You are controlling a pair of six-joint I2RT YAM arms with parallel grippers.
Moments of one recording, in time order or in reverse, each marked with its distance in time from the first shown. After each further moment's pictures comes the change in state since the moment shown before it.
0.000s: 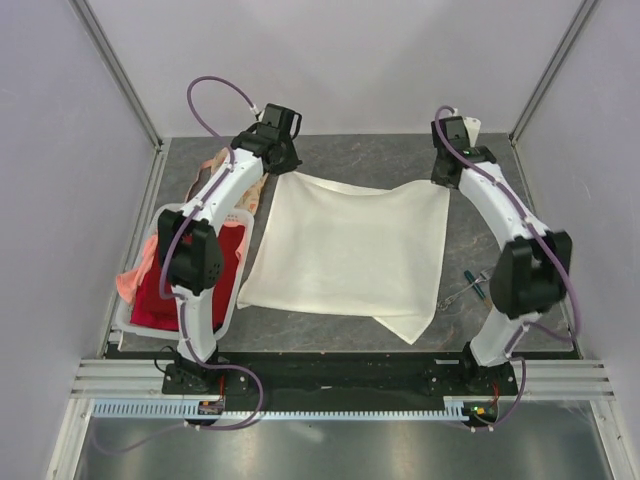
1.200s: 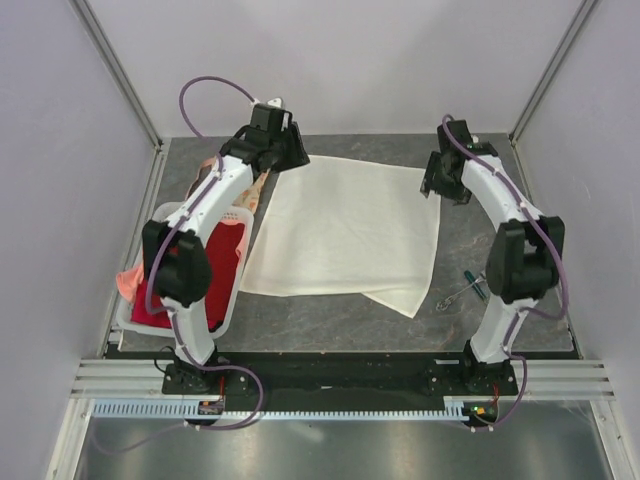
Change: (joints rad) left arm 0.029 -0.035 -0.063 0.199 0.180 0.087; right arm -0.081 0.263 0.185 -0.143 -0.224 0.030
